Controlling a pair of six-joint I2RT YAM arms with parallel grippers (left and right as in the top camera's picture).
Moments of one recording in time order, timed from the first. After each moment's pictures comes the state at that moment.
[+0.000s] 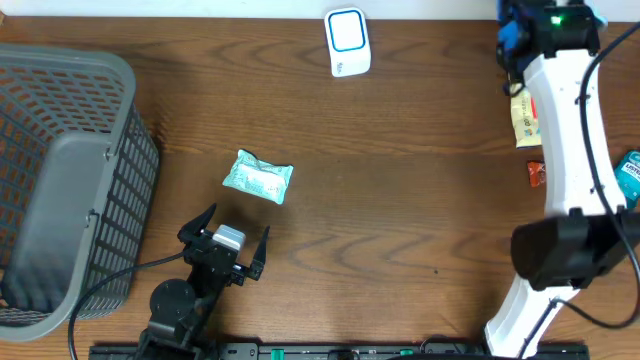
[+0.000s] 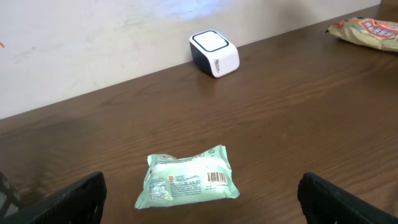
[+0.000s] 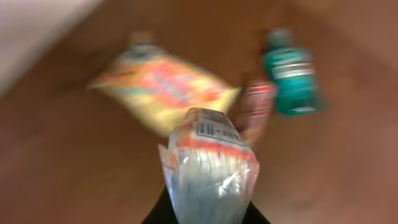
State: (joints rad) left arm -0.28 0.01 0.07 -0.24 0.10 0.16; right arm 0.05 2.01 2.12 -1.37 0.71 0.87
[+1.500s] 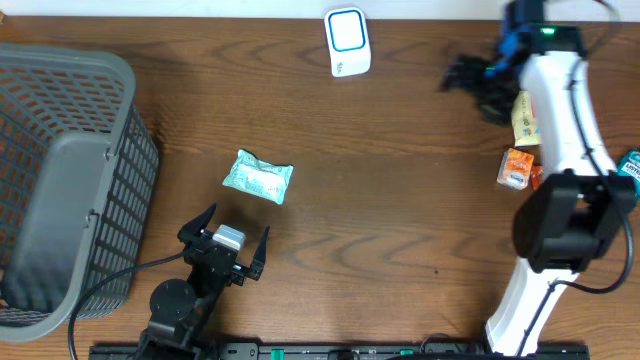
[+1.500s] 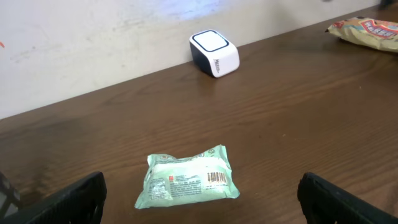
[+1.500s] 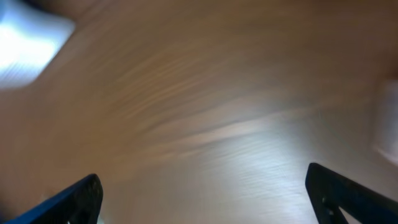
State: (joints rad) left arm -0.28 0.01 0.07 -0.24 0.10 0.16; right arm 0.01 2.10 1.98 -1.19 -0.26 0.46
